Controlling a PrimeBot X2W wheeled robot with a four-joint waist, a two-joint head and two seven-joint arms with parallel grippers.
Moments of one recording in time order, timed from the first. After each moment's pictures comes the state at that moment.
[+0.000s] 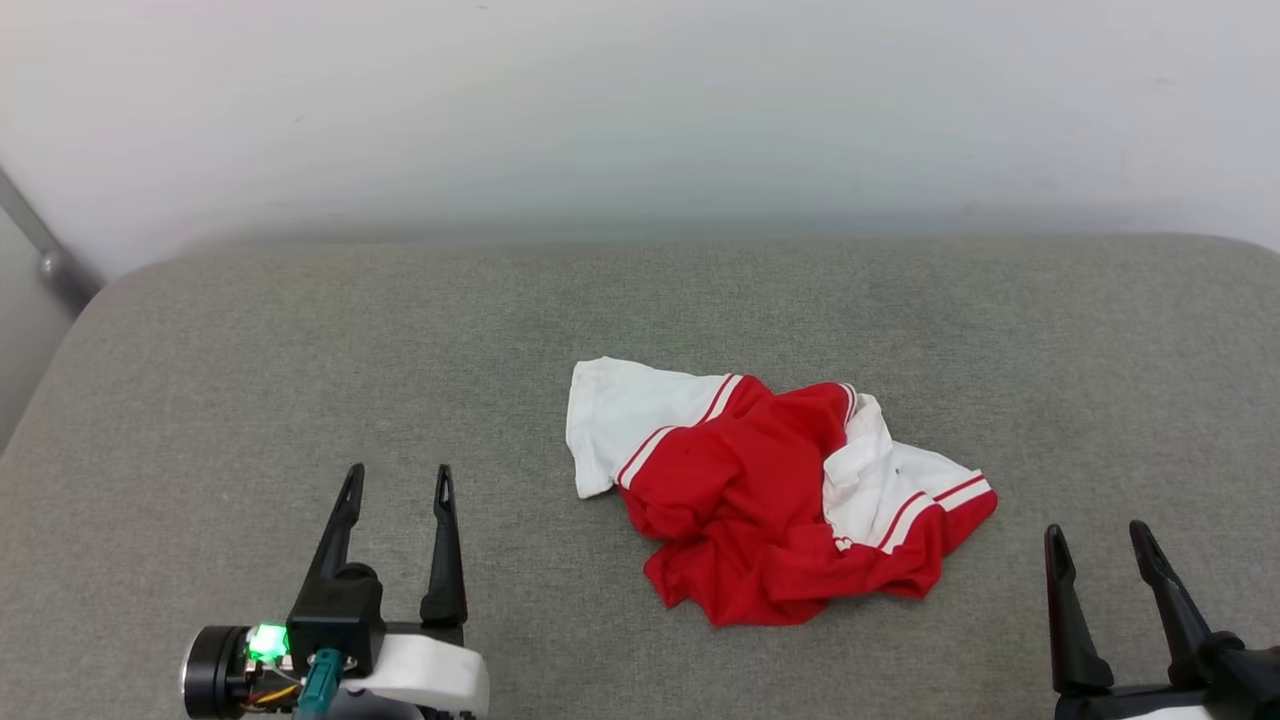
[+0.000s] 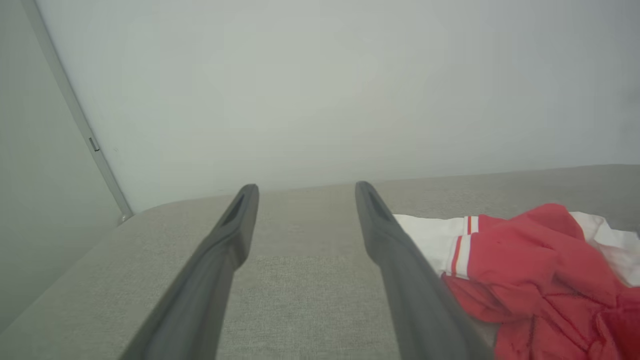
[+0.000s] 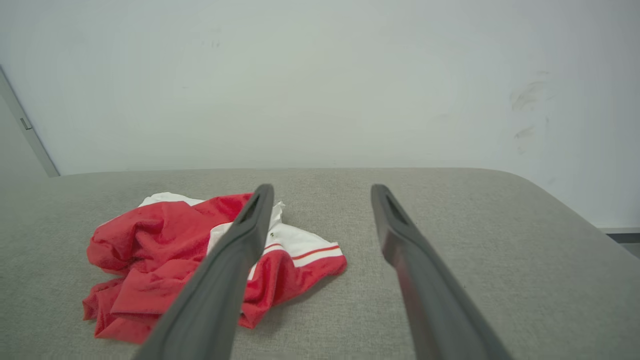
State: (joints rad) left arm -0.05 0.30 -0.38 0.04 -0.28 0.36 -0.26; right arm 0.17 -0.05 -0.08 -0.03 0.09 0.13 -0.26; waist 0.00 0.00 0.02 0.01
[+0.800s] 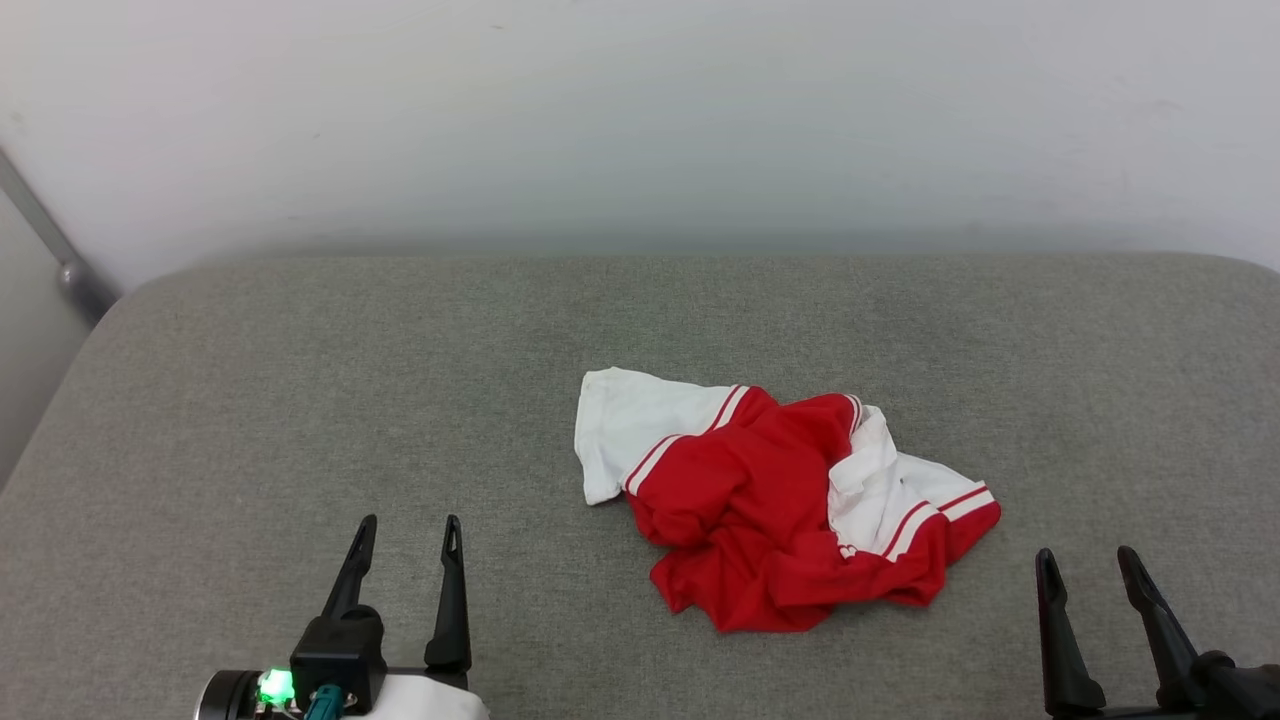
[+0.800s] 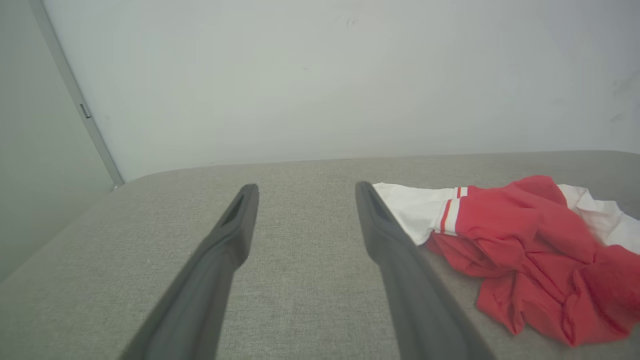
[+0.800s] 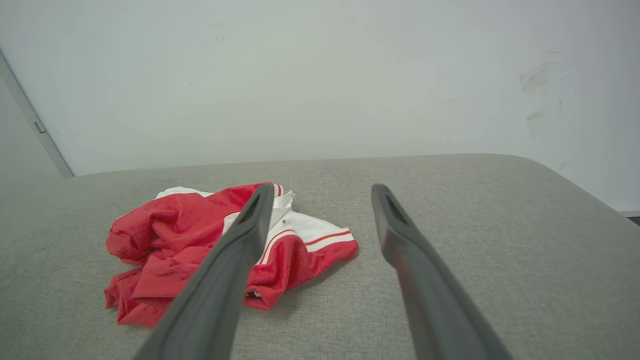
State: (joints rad) left arm 0.04 0.15 -0.21 0.09 -0.16 0.17 -0.26; right arm 0.19 -0.05 -0.06 0.00 0.13 0.13 -0.26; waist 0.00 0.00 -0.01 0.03
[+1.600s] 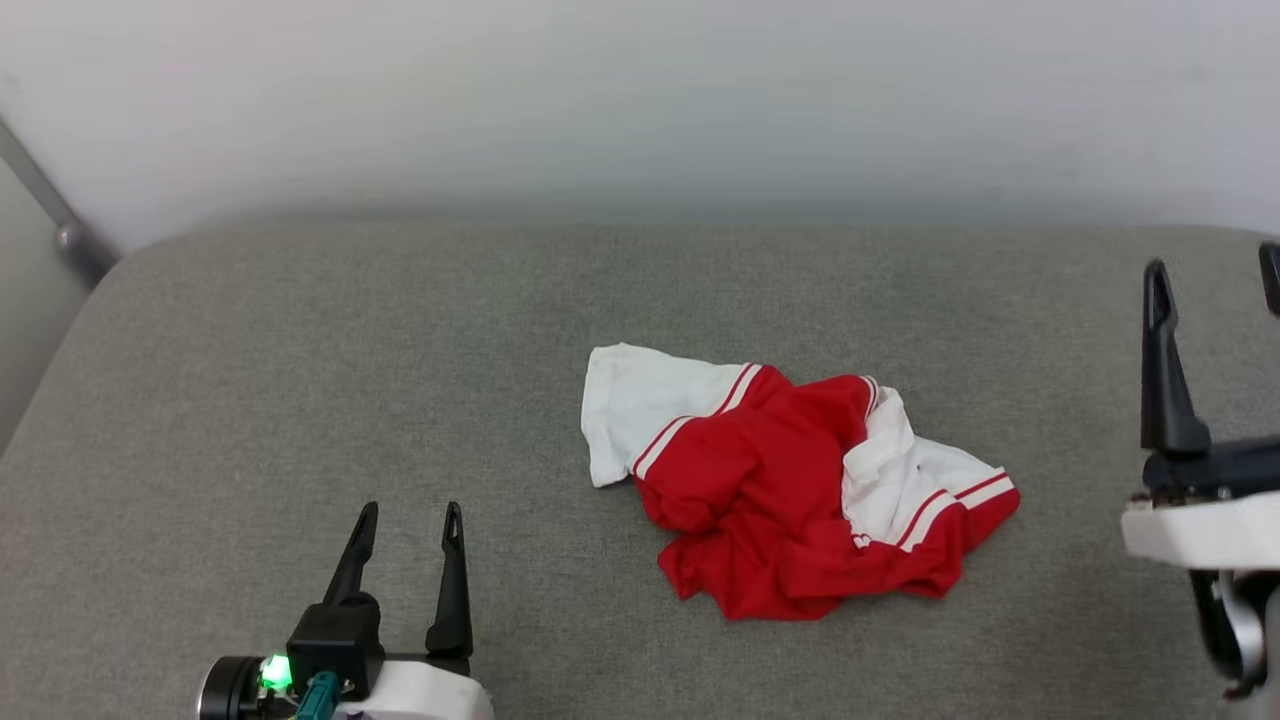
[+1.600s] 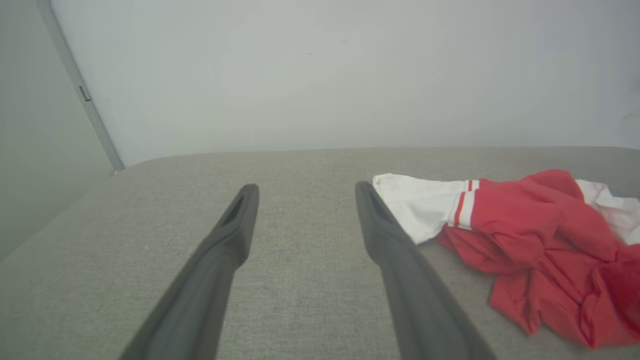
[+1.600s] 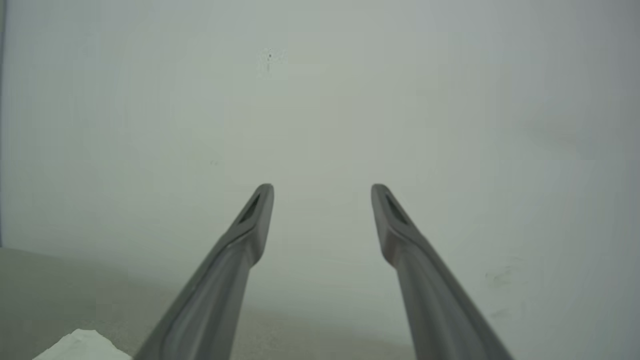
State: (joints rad) left arm 0.03 0.08 -0.13 0.11 -0.10 0.09 -0.26; right arm -0.17 -0.15 -0.11 -0.09 -0.02 0.13 -0.26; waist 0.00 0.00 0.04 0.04
